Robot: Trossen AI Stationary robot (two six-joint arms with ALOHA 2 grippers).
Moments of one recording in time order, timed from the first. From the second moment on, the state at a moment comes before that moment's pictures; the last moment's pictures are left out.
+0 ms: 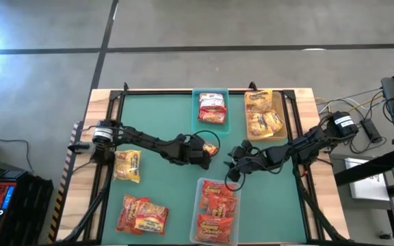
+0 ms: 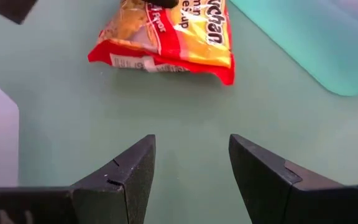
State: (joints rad) left arm -0.12 2.00 1.28 -0.44 -0.56 -0.85; right arm 0.26 1.53 0.55 0.16 0.47 0.58
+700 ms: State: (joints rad) left arm -0.31 1.88 1.31 -0.55 -0.62 -0.83; right arm 0.08 1.52 0.55 0.20 0.15 0.57
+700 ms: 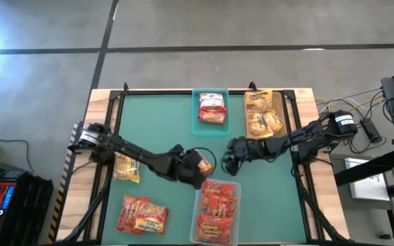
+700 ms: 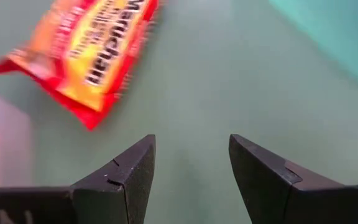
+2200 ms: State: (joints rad) left arm -0.43 1.93 1.07 -0.43 -0.74 -1.23; right arm 0.01 1.52 0.55 0.35 0.00 0.58
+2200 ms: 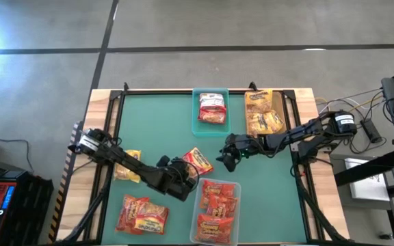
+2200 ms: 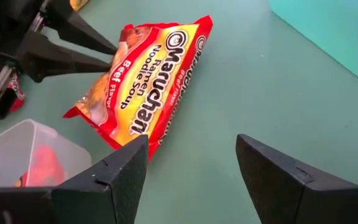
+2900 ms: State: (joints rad) left arm -0.45 1.90 1.20 -0.62 -0.69 -1.18; right arm -0.01 1.42 0.55 0.13 0.00 0.54
